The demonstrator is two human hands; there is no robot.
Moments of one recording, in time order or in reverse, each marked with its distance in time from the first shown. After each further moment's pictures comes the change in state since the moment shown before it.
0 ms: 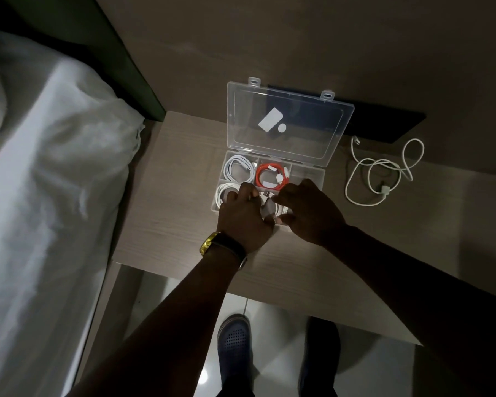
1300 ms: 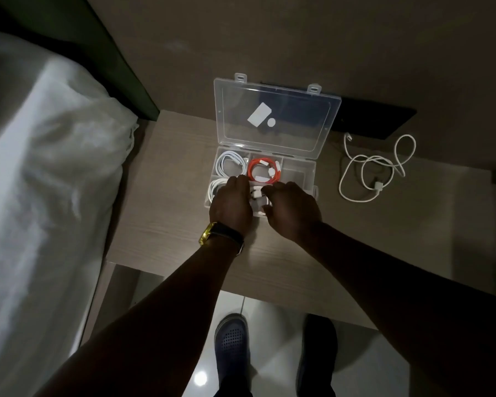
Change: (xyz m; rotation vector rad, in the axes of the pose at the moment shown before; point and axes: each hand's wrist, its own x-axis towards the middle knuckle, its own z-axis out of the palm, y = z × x) left_hand 0.017 -0.003 0.006 -0.108 0.210 -0.092; right_hand 0.010 -0.027 0.010 0.006 0.073 0.166
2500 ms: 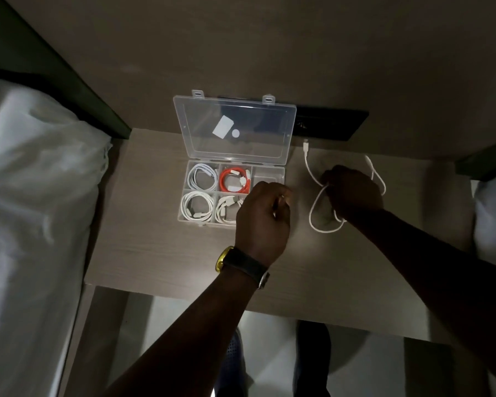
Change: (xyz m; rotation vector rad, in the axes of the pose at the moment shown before) left_hand -0.031 0.113 -0.015 -0.531 0.107 0.167; right_hand -0.029 0.150 -0.057 0.103 0.005 0.402
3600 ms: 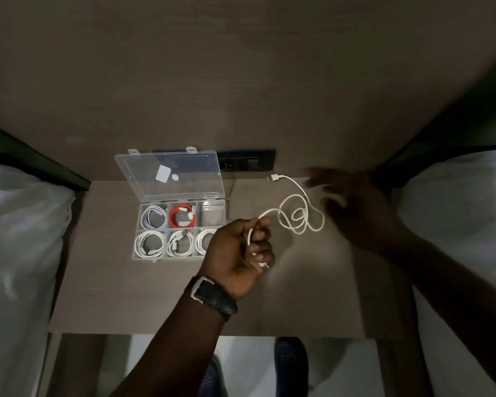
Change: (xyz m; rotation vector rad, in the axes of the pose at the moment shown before) left_hand 0.005 0.110 0.025 -1.377 -0.457 -1.109; right_hand -0.092 0.073 -0.140 0.405 0.291 -0.420
